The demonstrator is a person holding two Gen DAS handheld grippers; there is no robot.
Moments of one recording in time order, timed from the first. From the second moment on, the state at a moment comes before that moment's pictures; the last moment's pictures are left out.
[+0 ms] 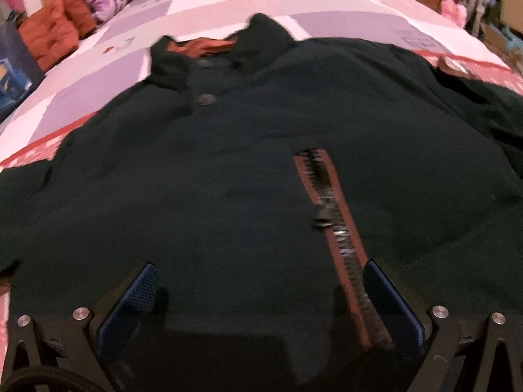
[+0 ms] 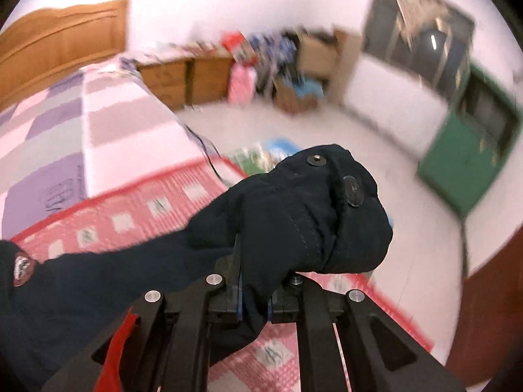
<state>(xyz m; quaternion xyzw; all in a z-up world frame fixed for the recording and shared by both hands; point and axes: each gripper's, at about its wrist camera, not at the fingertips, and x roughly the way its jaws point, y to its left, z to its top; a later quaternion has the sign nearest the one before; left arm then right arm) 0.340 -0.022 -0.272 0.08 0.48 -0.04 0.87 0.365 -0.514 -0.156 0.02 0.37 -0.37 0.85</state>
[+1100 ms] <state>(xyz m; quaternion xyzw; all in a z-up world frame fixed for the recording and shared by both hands) 0.267 0.192 -0.279 0.02 0.52 0.05 0.85 0.453 0.064 -0.311 -0.31 0.38 0.06 0.87</state>
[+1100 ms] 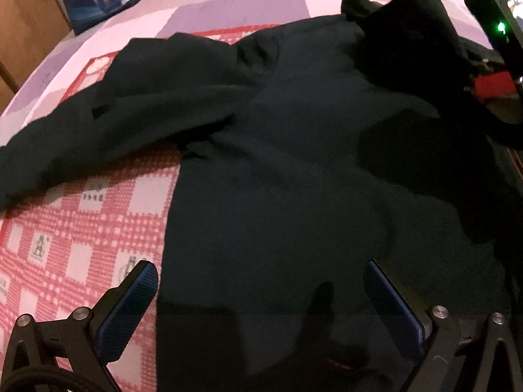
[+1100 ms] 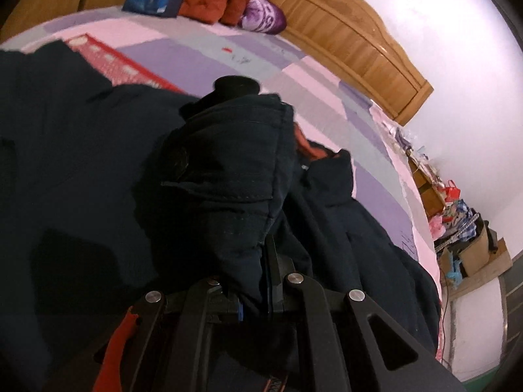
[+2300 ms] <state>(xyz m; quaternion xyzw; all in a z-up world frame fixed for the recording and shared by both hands) 0.448 0.024 -0.196 0.01 0.46 -0.04 0.89 0.434 -0.233 -0.153 -0.19 0.42 -0.01 0.89</state>
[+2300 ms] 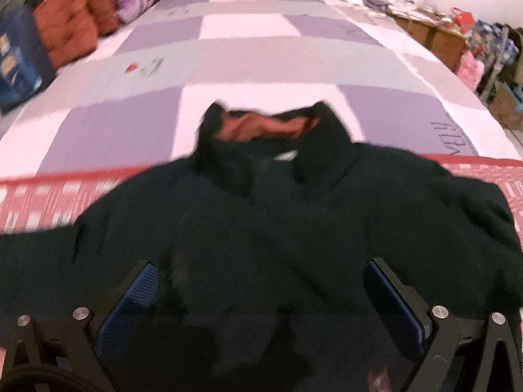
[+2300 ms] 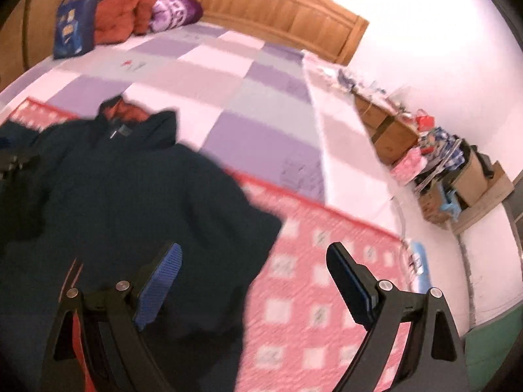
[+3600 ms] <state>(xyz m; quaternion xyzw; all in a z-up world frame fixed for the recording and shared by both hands) 0.454 0.048 -0.316 0.07 0.47 0.01 0.88 0.509 -0.330 -0.314 0.03 0.50 -0.06 0.86</state>
